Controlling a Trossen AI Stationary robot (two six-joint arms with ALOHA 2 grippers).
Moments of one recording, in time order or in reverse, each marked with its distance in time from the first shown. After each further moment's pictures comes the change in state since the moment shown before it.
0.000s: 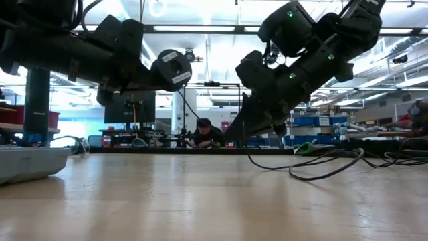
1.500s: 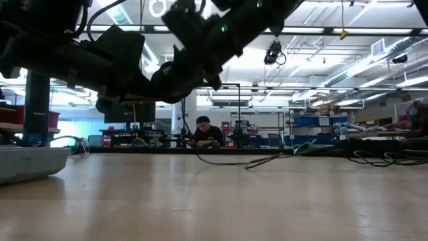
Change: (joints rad) left arm 0.019 0.000 0.006 -0.121 0.044 -0.085; right arm 0.025 0.202 0.617 -0.431 -0.029 -0.323
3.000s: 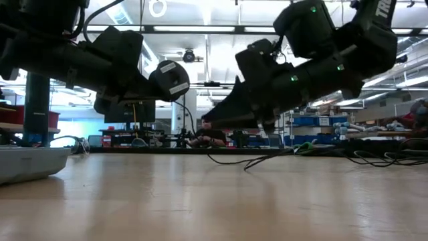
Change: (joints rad) left arm -0.002 0.000 -0.024 0.056 -0.024 -0.010; right arm 0.063 -0.076 -0.677 0.914 0.151 0.202
